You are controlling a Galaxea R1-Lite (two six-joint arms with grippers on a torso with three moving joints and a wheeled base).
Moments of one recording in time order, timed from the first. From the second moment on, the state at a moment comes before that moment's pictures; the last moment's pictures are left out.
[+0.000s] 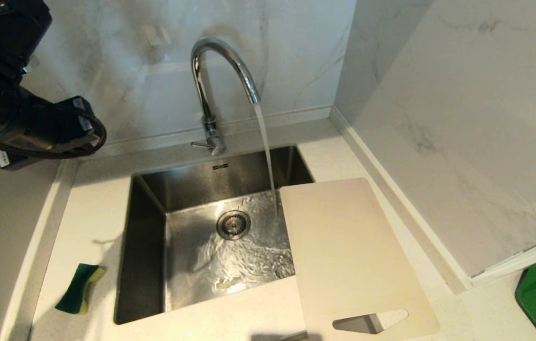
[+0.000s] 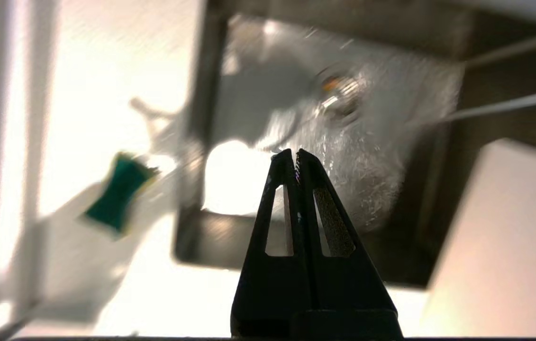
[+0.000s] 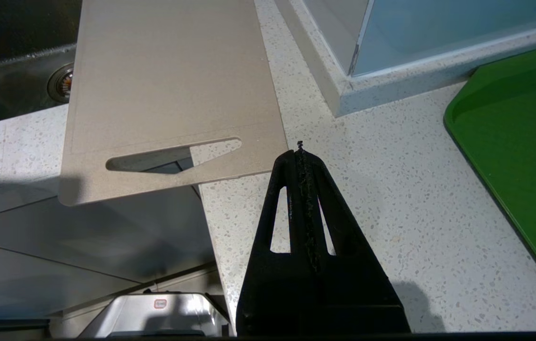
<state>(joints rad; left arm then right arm) -0.50 1.66 -1.90 0.97 0.52 -0.77 0.00 0.00 -0.04 0.08 -0.02 0.05</state>
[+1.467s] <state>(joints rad) -0.13 1.56 -0.78 0.16 0.23 -0.33 0.00 0.00 -0.04 0.08 -0.02 0.05</state>
